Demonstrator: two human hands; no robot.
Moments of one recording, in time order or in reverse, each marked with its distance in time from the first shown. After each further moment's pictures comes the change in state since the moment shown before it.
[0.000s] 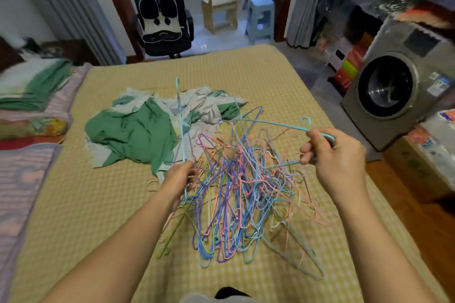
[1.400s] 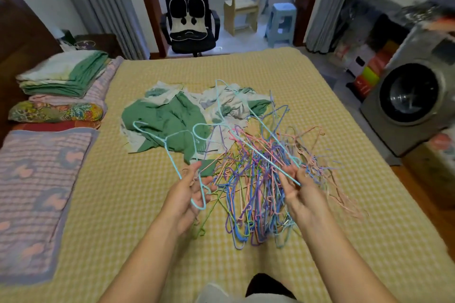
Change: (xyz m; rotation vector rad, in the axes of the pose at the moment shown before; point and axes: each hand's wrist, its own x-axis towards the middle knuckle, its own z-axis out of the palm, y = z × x) left_hand -0.113 -0.012 -0.143 -0.502 -0.131 -0.085; right_hand -0.128 0.032 0.151 1.089 0.144 0.820
